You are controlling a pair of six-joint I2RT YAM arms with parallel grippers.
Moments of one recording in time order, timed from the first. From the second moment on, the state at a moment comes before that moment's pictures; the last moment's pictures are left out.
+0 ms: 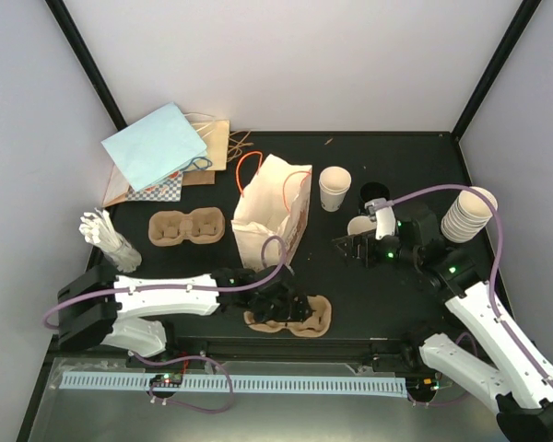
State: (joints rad) left arm -1.22 1.34 0.73 -0.40 0.13 -1.19; right arm 0.51 0.80 0.89 -0.74 -0.28 0.34
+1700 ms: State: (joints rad) left arm -0.87 0.74 0.46 -0.60 0.26 -0.89; right arm 1.30 1.28 0.84 -0.68 0.13 1.26
